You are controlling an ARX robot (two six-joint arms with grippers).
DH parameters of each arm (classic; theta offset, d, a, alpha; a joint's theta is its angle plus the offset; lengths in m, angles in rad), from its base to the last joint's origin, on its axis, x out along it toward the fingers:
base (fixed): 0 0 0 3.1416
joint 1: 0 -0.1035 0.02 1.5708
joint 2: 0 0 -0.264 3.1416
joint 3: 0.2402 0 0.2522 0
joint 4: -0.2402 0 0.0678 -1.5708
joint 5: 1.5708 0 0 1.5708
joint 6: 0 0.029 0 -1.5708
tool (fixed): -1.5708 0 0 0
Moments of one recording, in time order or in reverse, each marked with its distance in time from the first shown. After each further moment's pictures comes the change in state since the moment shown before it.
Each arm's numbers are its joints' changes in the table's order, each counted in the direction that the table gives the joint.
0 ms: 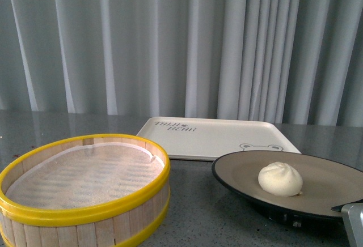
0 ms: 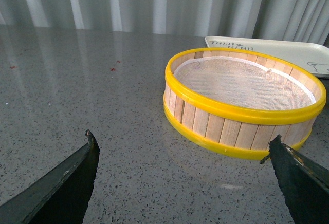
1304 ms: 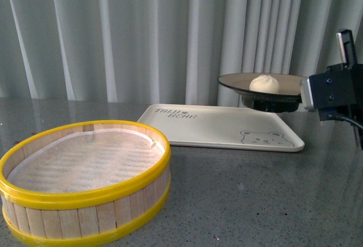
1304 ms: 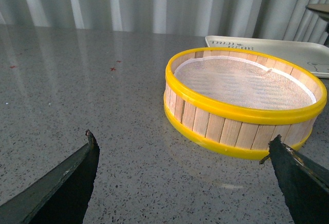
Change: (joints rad) left arm 0.000 0.000 0.000 0.000 0.000 0.000; right arm 0.137 0.547 0.724 0.023 0.201 -0.134
